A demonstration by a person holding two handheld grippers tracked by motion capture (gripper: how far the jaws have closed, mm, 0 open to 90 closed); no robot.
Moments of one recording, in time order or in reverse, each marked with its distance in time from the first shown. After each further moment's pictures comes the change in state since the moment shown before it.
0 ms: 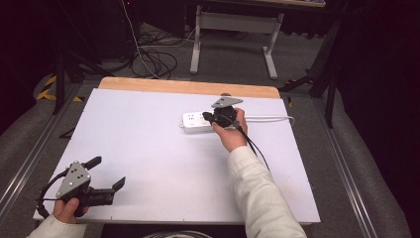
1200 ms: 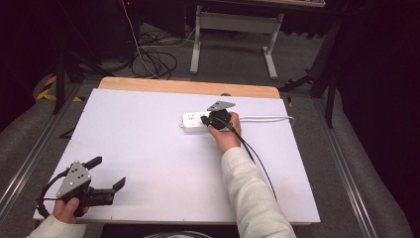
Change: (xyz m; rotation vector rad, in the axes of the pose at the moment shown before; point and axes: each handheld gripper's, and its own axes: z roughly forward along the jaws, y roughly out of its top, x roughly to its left) left arm 0.000 0.000 0.001 0.003 -0.003 0.007; right arm -0.004 -0.020 0.034 0.053 -0.033 0.013
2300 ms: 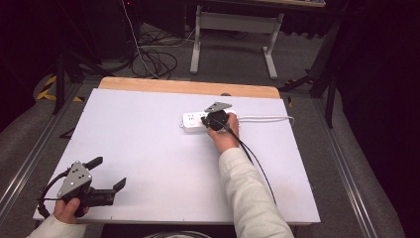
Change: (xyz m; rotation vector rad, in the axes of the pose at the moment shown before) left arm -0.001 0.000 0.001 0.004 -0.007 -0.003; right arm 0.007 0.001 0.001 0.038 -0.049 -0.016
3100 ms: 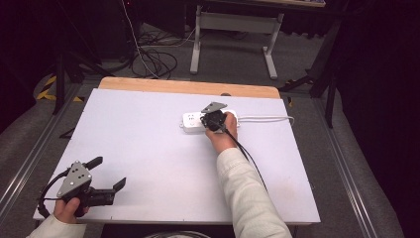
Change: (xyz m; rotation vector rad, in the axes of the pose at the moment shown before) left arm 0.000 0.000 0.000 -0.001 0.000 -0.003; right arm 0.011 0.007 -0.003 0.024 -0.062 -0.096
